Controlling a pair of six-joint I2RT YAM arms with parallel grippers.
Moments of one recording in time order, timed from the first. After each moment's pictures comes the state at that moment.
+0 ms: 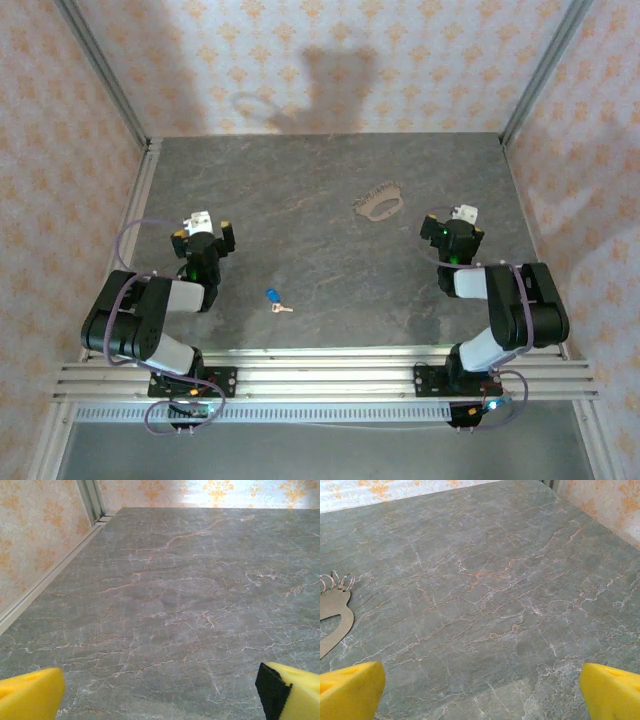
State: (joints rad) left arm -0.09 1.49 0.31 0.82 -0.45 -0.08; right arm 0.05 1.53 0.41 0.69 0.29 0.19
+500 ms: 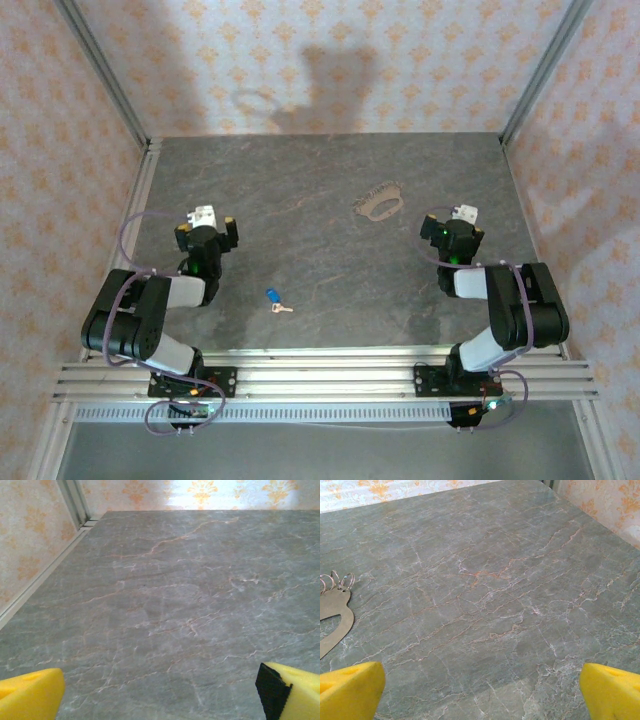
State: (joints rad) left arm -0.10 1.49 0.38 0.74 -0.40 -0.07; right arm 0.05 1.53 0.41 0.69 0.29 0.19
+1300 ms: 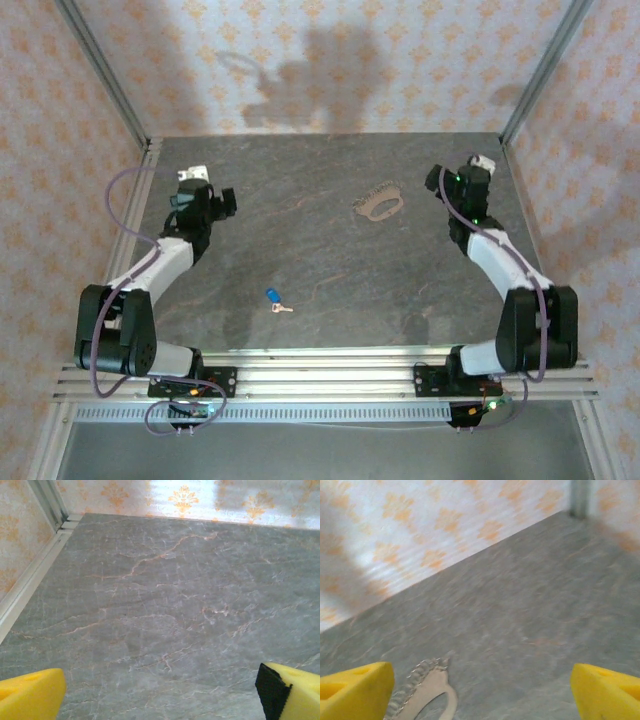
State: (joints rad) left arm -0.05 1.39 0.84 0.02 -0.26 -0.18; right arm 0.05 1.43 0.93 0.04 0.14 0.45
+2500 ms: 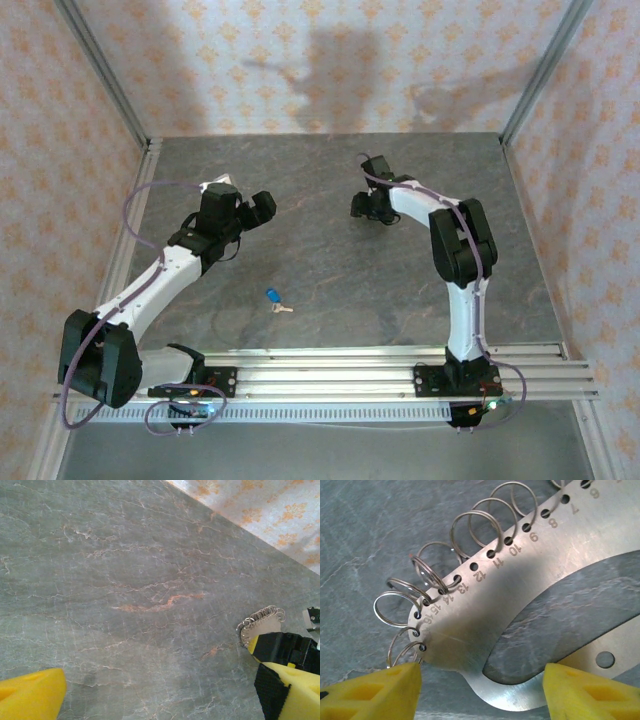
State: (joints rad) left arm -0.29 1.25 0.87 -0.23 -0.07 -0.70; right arm 0.38 2.11 1.52 -0.54 0.00 0.46
